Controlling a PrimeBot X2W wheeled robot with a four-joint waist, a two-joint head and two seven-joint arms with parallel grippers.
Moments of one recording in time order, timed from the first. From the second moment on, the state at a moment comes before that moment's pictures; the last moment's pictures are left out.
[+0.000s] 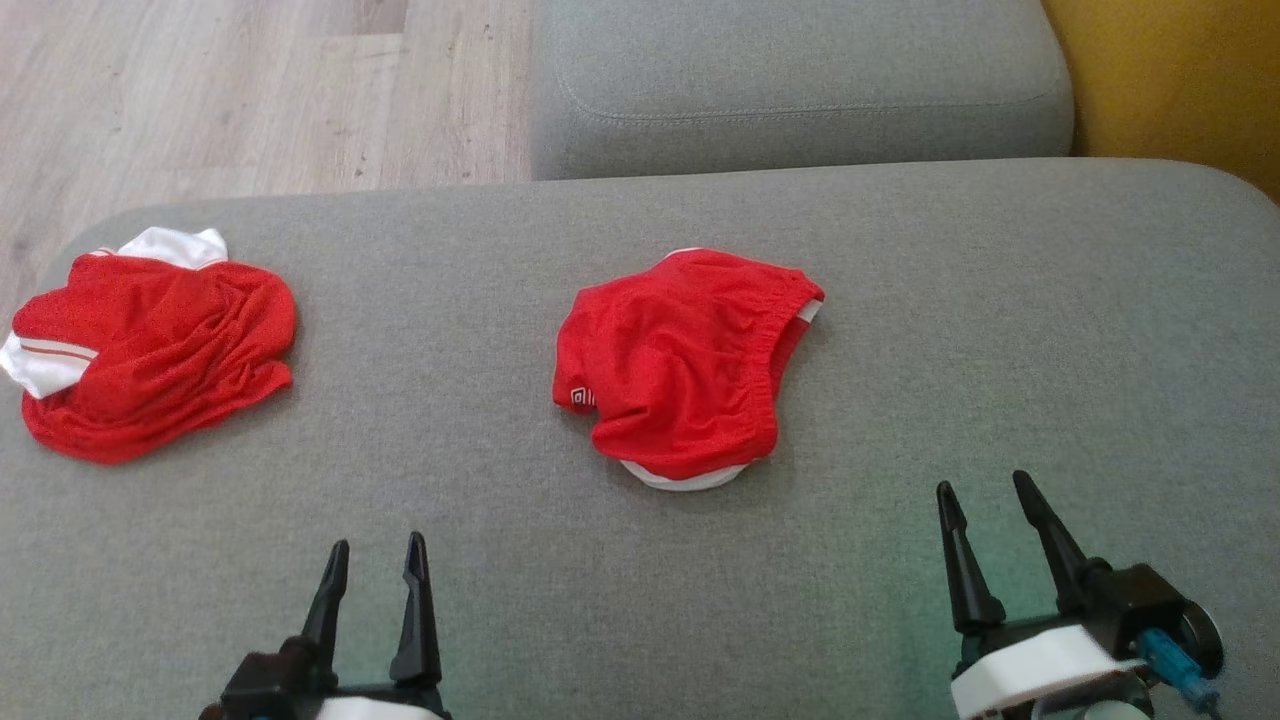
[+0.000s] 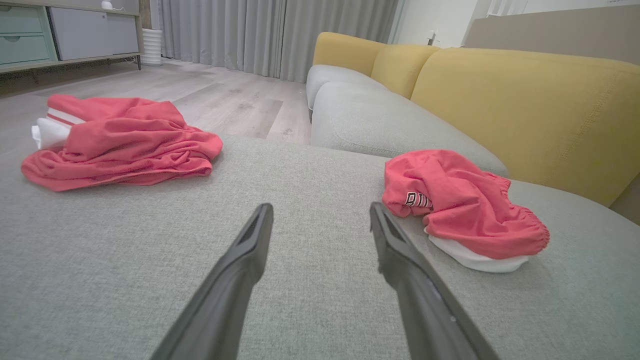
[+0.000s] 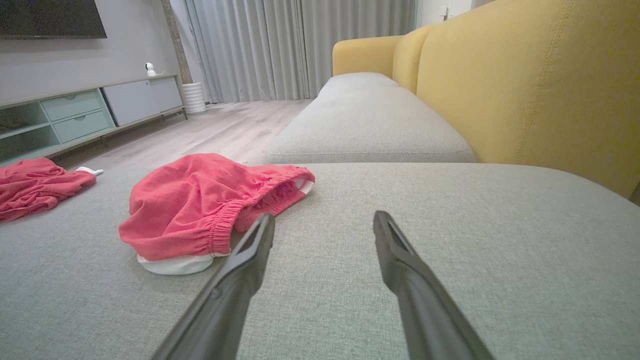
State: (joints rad) left arm 0.09 0.12 -0.26 0.23 -0.38 0.05 -0.25; right arm 0.07 -0.05 0.06 0.26 0.07 0.13 -0.26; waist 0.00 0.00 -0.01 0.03
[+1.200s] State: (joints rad) left arm 0.02 0.08 -0.24 0.24 -0.33 0.03 -0.25; right arm -0.30 -0.05 0.19 0.69 -0.05 0.13 -0.19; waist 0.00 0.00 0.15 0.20
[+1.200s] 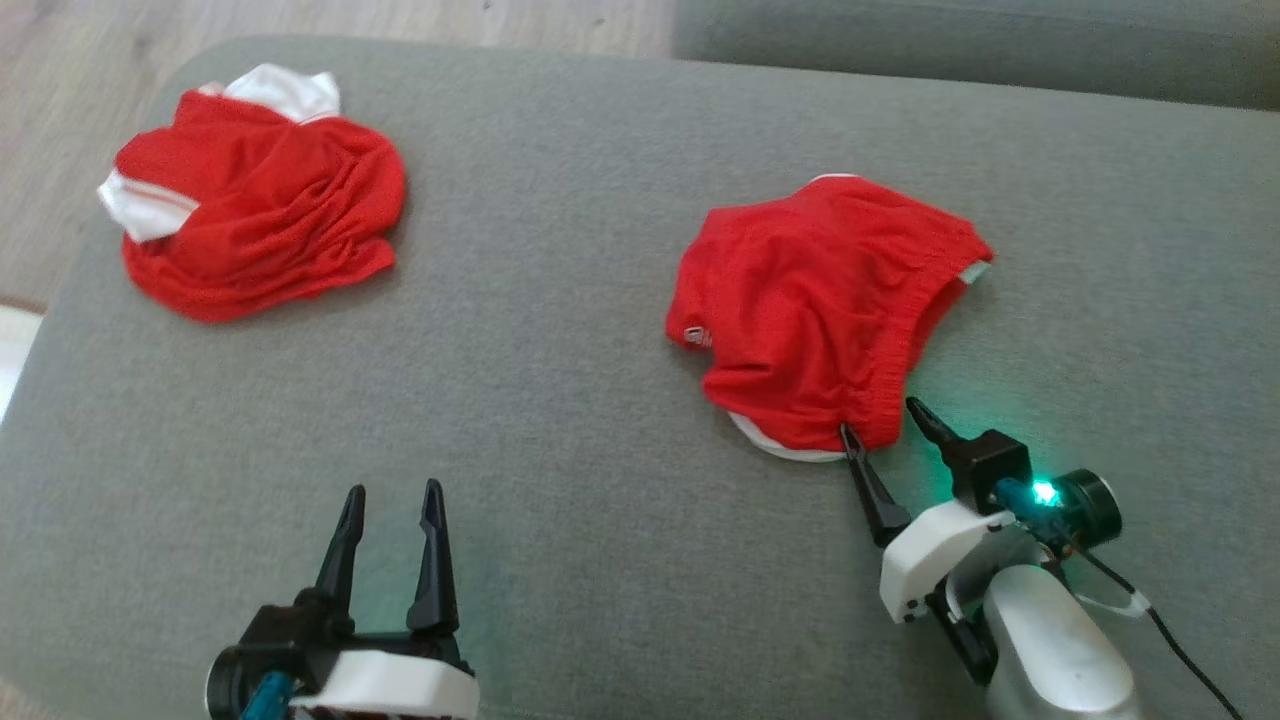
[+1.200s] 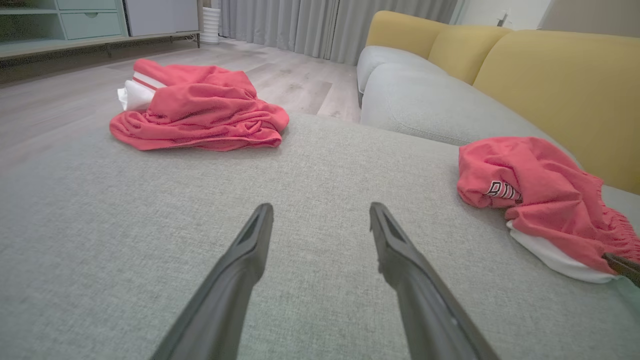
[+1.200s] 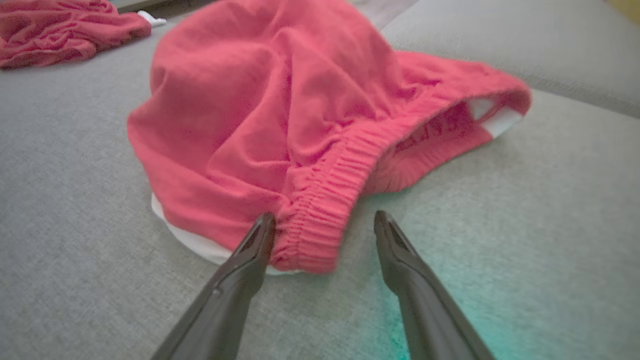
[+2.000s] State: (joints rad) left arm 0.02 0.06 -0.20 0.26 -0.31 0.01 -0.25; right arm -0.37 -0.06 0.55 0.25 0.18 0.13 -0.18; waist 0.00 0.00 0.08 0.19
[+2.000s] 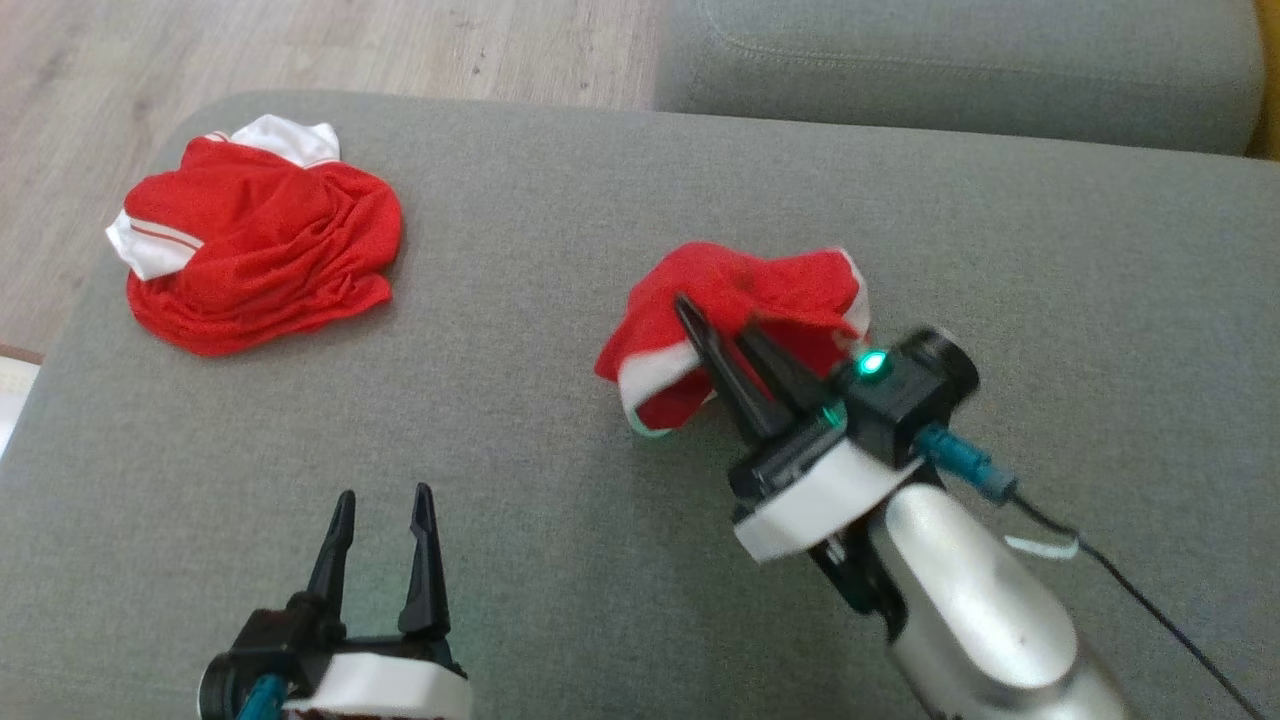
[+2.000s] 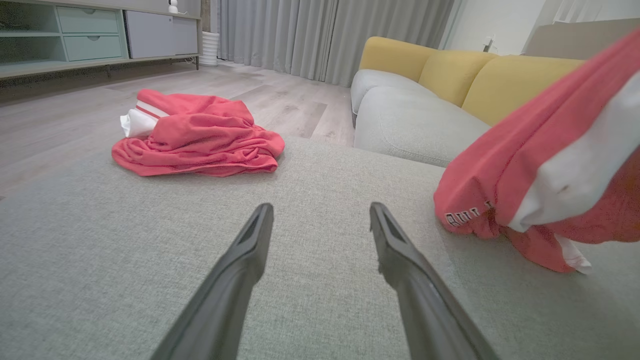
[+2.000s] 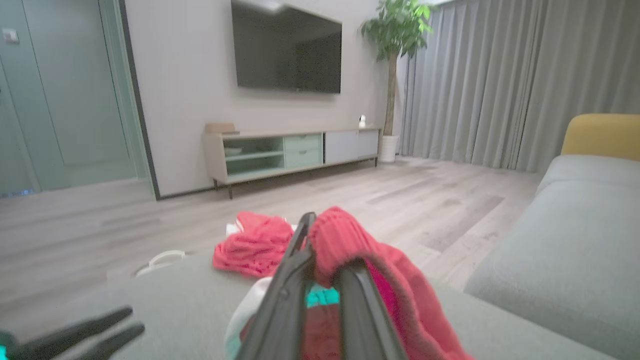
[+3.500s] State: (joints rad) left arm 0.00 0.05 -0.28 0.27 -0.30 -0.01 -0.25; right arm -0.34 -0.11 -0.13 0.65 -0.04 0.13 -0.23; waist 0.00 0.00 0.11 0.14
